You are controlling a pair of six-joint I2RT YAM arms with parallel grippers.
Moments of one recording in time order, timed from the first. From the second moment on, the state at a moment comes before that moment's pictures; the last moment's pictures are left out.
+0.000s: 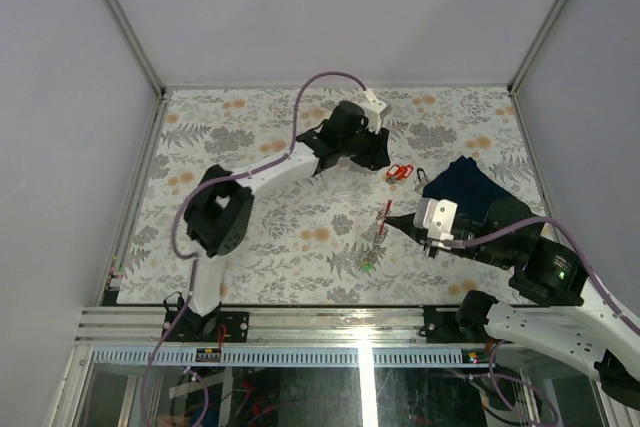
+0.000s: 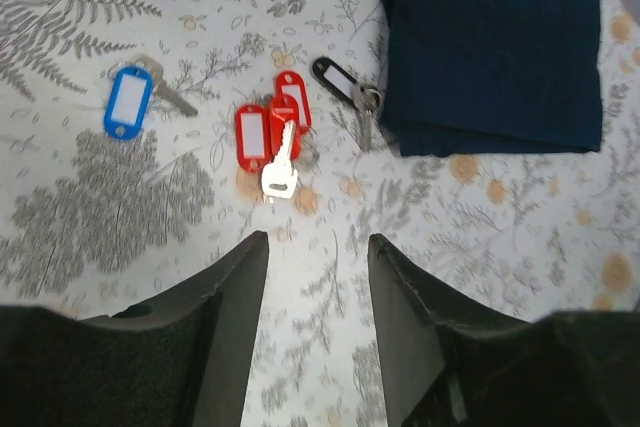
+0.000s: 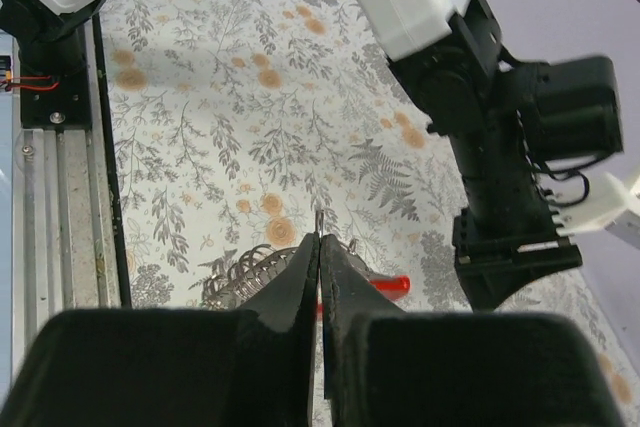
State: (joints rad) left arm -0.69 1.99 1.59 -0.13 0.30 -0.25; right arm 0.96 0.61 0.98 -0.54 -0.22 -0.42
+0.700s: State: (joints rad) left arm -0.68 2.44 2.04 -0.21 0.06 -0.35; right arm 0.96 0.62 0.88 -0.43 -0.14 -0.28
